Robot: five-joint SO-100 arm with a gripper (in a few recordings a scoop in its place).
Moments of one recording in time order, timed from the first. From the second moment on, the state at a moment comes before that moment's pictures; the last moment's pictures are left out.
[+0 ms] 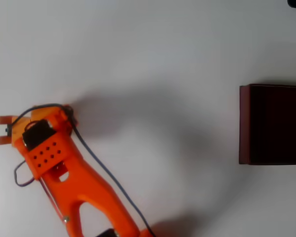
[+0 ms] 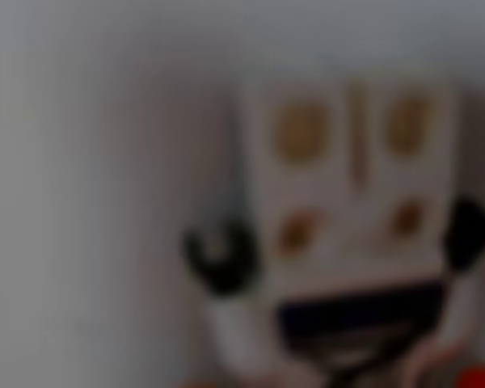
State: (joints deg) arm -36.0 75.5 94.5 63.6 31.0
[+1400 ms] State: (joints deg) arm 17.7 143.1 117.0 83.5 27.9
